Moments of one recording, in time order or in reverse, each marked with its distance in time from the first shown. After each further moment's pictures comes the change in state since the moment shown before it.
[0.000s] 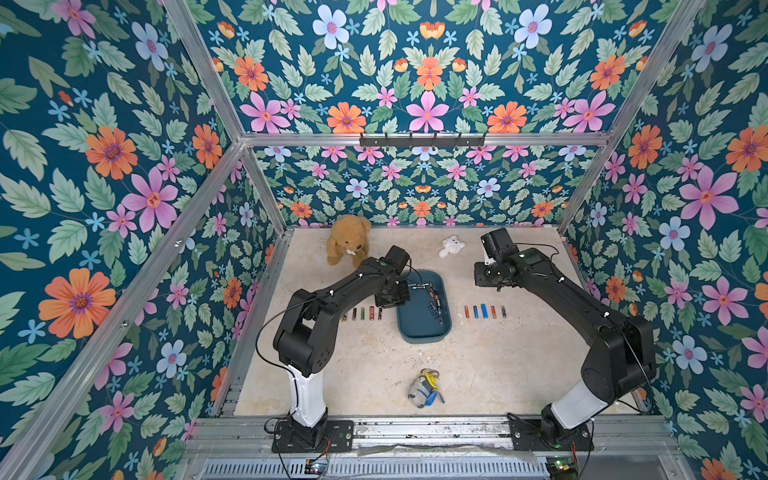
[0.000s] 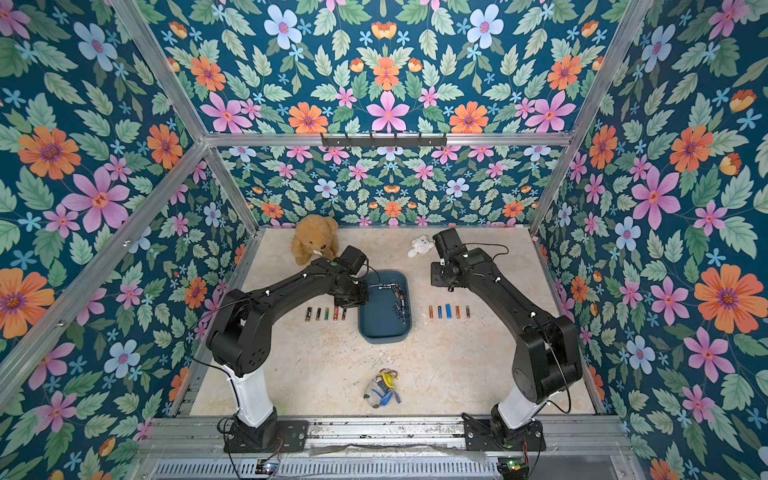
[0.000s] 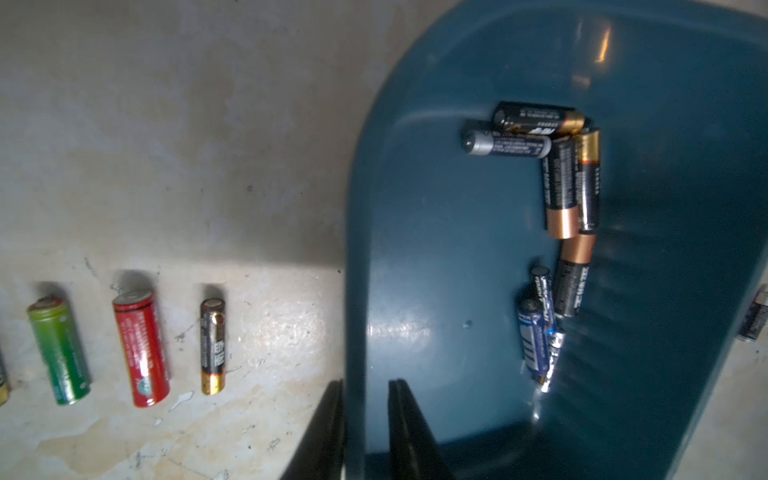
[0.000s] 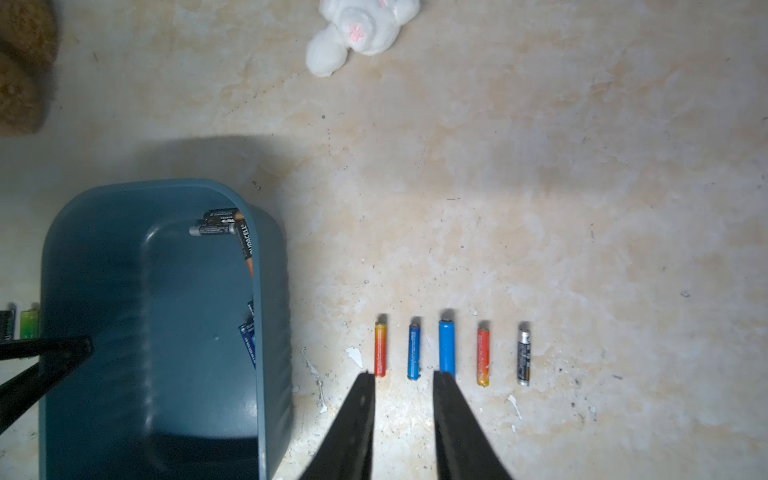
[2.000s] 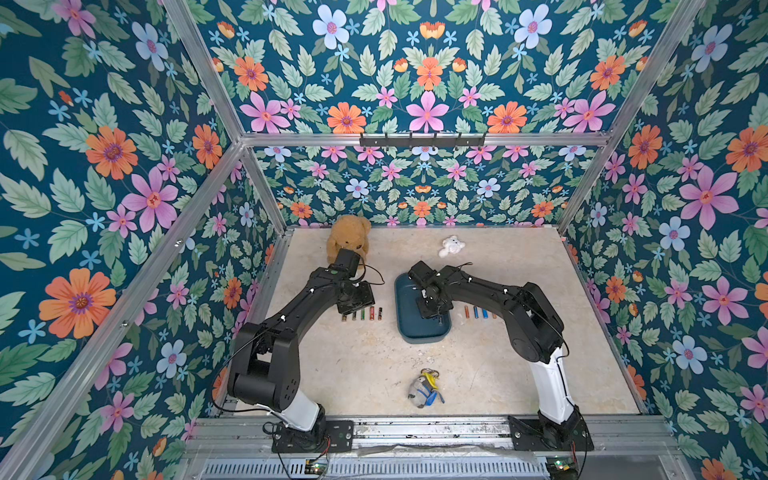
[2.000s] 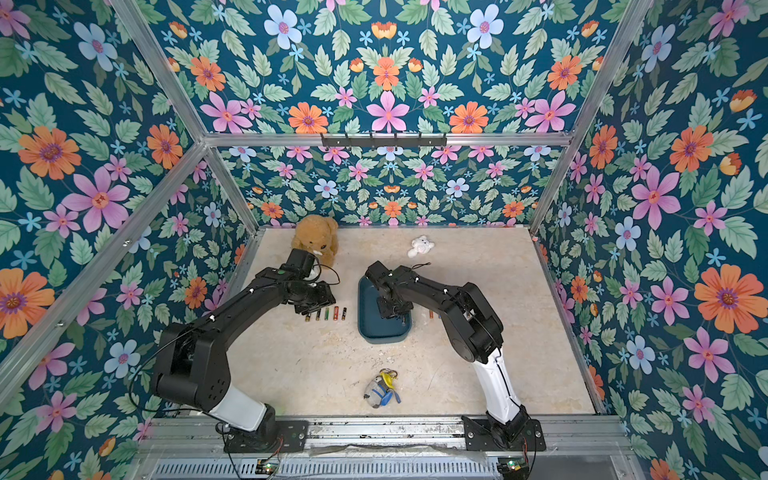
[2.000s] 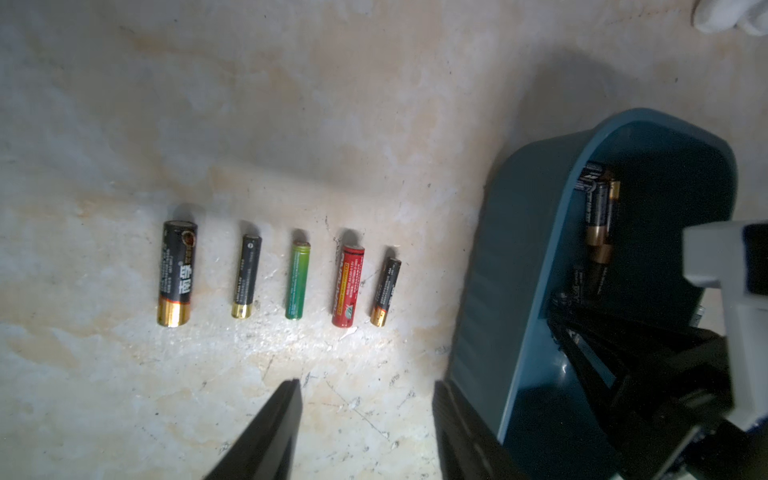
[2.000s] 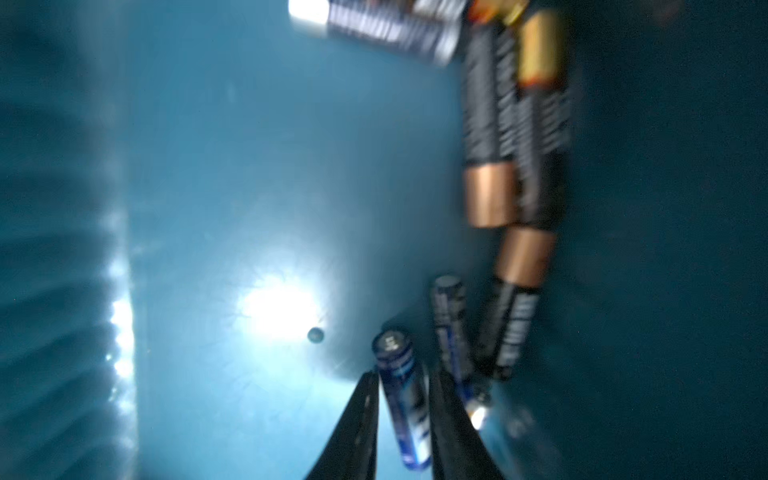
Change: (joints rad) left arm 0.270 -0.314 -0.281 0.033 0.102 0.101; right arm 0.323 0.500 0.227 -0.054 0.003 0.065
